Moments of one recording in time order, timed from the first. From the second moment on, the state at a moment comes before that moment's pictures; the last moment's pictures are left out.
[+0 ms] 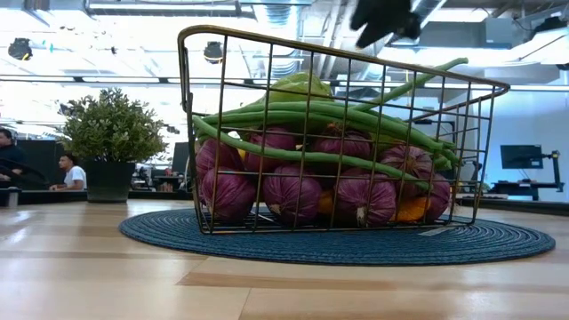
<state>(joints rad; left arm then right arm) -0.42 0.90 1.33 -1.37 -0.52 -0.53 0.14 1.45 1.39 -0.84 0.17 0.62</state>
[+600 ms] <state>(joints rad) -0.45 0.76 1.01 -1.05 -0.54 -0.50 0.31 1.27 1.39 -0.78 0.21 0.27</state>
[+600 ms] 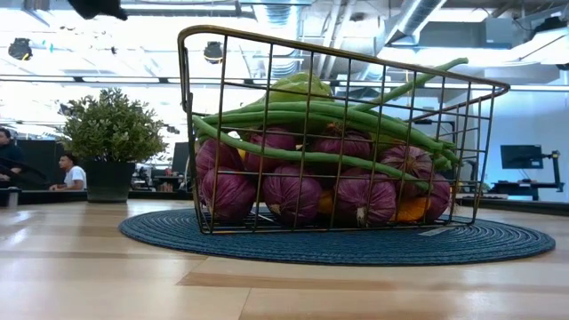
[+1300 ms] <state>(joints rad) -0.61 0.68 0.91 -0.91 -0.53 -0.34 0.37 1.01 1.03 -0.31 0.15 -0.03</state>
